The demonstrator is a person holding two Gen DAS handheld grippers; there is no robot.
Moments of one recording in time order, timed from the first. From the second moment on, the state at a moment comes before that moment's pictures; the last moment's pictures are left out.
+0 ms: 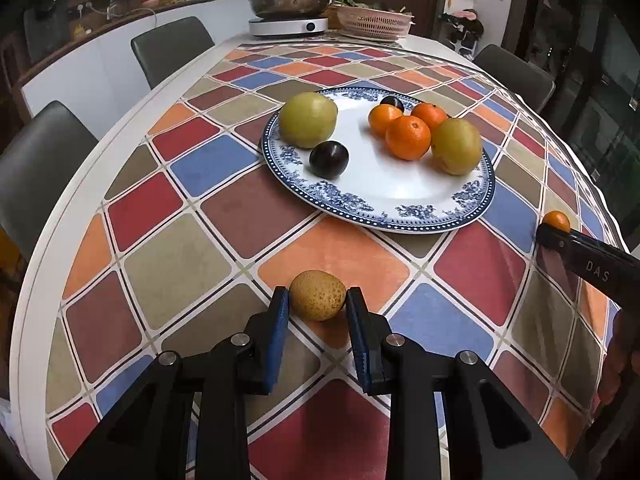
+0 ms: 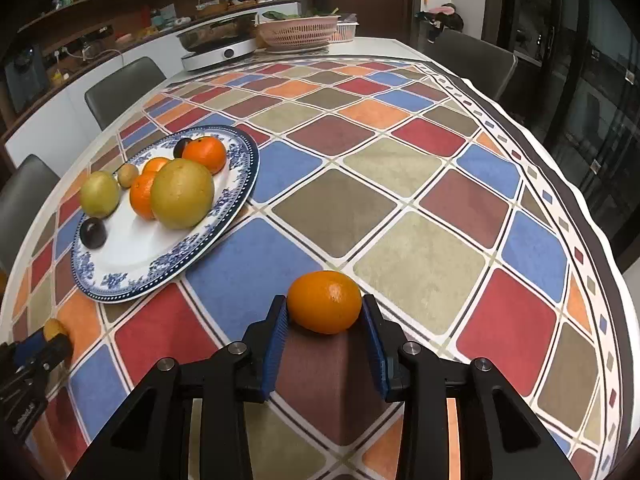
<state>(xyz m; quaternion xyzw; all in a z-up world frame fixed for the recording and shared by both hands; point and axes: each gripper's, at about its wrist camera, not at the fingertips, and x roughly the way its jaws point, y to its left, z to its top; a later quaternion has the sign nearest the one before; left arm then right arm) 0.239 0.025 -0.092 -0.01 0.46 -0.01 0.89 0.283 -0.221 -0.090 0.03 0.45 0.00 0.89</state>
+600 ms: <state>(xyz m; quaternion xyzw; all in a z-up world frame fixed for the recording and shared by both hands) 0.218 0.027 -0.065 -0.01 0.43 -0.02 0.90 0.246 -0.206 -0.054 0.01 0.41 0.04 0.91</state>
